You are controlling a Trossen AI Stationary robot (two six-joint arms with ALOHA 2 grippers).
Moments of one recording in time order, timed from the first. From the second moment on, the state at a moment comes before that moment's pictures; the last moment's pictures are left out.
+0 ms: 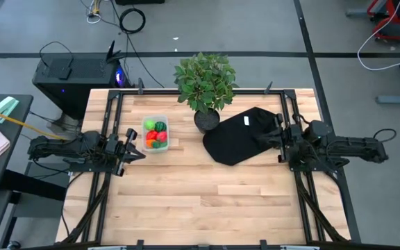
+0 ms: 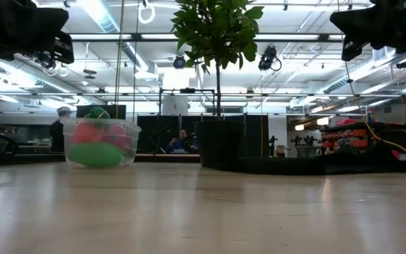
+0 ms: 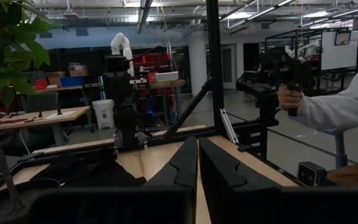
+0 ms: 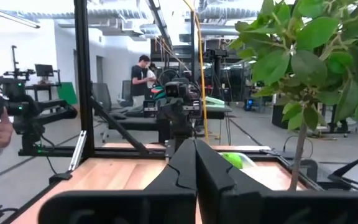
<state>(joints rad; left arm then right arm) -0.07 0.01 0.01 0.21 0.16 0.03 -0.11 0.14 0.13 0.21 -0.14 0.00</state>
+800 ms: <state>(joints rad) -0.07 0.01 0.01 0.20 0.16 0.02 -0.13 0.00 0.10 0.11 -0.19 0.02</state>
